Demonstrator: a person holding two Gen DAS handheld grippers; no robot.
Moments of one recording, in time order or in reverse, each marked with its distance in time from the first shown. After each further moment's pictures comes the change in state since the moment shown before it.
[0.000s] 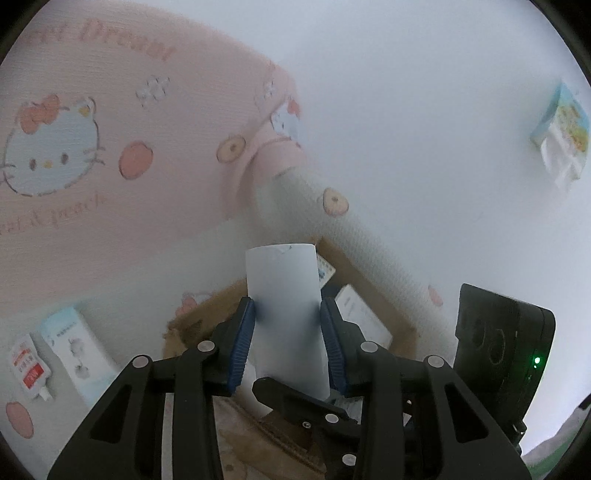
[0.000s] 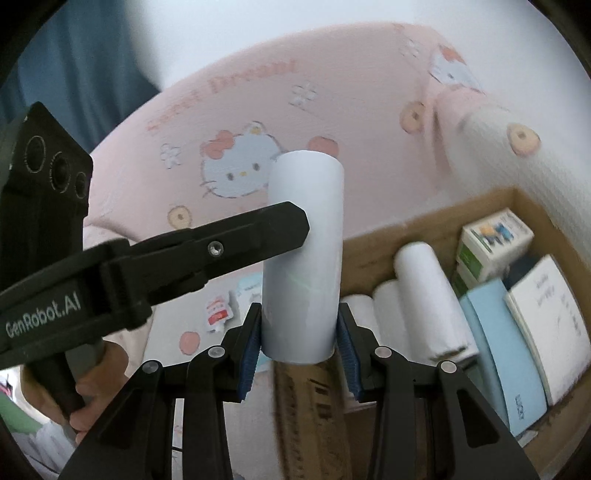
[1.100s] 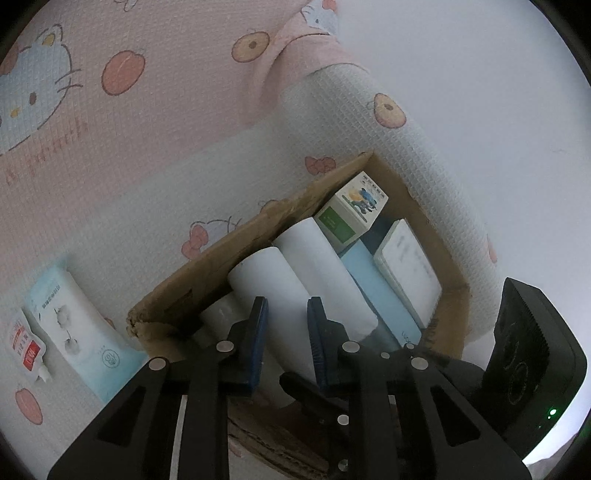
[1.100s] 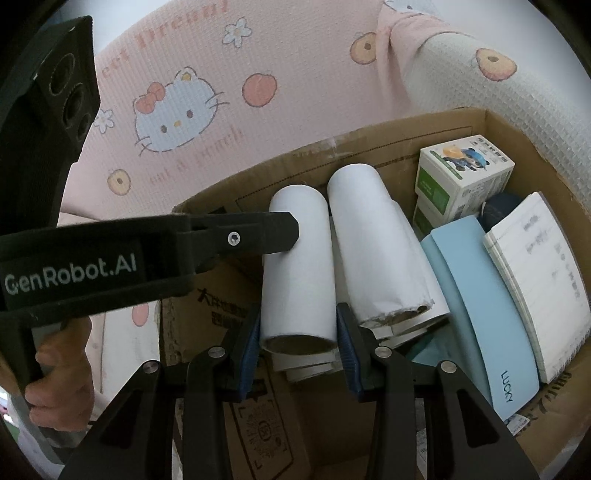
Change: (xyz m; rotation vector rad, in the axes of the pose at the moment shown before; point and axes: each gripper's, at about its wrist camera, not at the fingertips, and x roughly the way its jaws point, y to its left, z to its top) left arm 0.084 0.019 0.006 -0.035 0.361 0.119; right arm 0.047 -0.038 -0.006 0.034 0.216 -0.100
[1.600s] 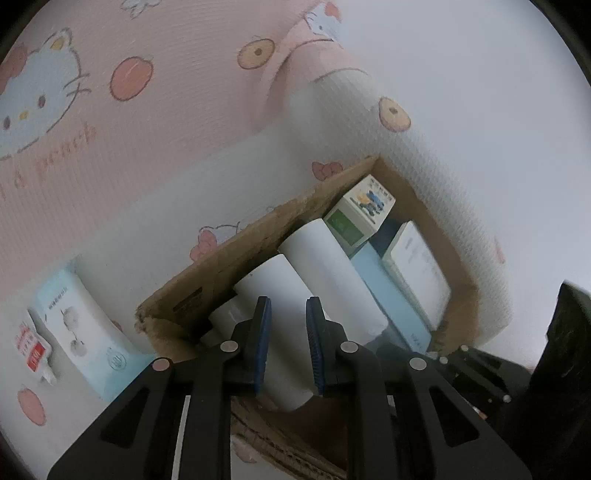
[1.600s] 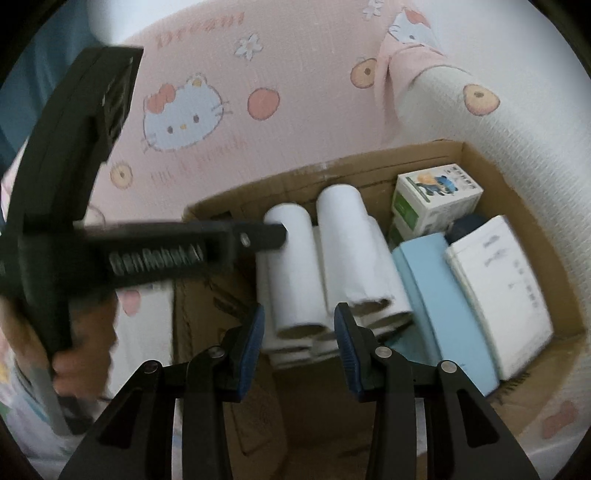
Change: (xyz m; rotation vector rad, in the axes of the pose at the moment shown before) left arm -0.006 0.006 -0.004 -0.004 -0.039 0.019; right arm -0.028 0.014 -0.015 -0.131 -0.035 -0.078
